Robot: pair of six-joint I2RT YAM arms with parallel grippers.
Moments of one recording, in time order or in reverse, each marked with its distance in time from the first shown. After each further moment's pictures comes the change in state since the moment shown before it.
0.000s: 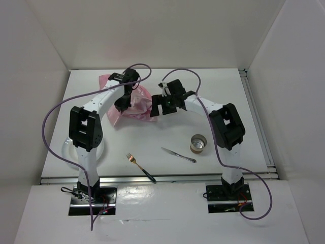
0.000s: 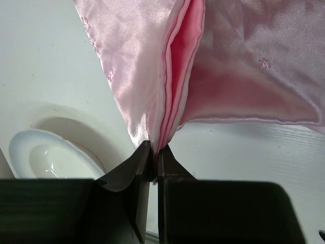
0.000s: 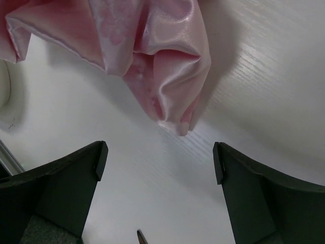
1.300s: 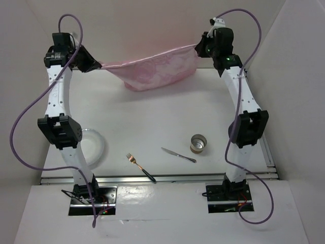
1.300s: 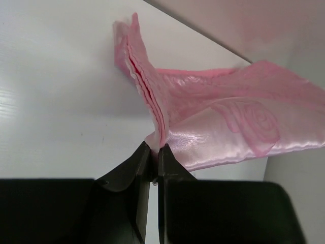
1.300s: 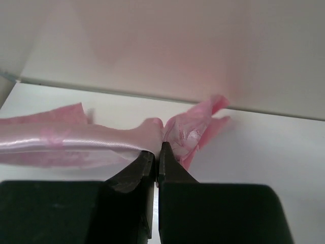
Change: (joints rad) left arm 0.496 -0.005 0.473 0.173 0.752 -0.187; right arm -0.373 0.024 0.690 -0.061 0.237 -0.070
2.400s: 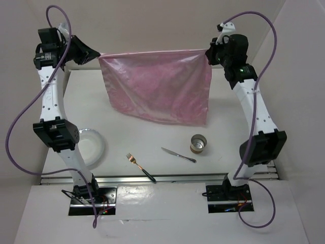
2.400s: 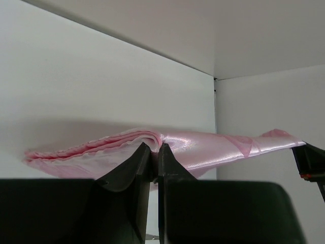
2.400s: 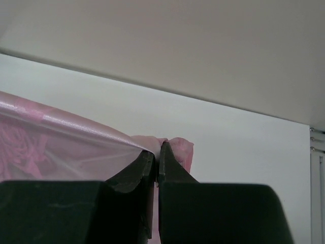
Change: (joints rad) left arm 0.073 -0.124 -0.055 0.153 0.270 -0.106; right arm 0.003 -0.486 -0.423 -0.002 0.043 -0.217
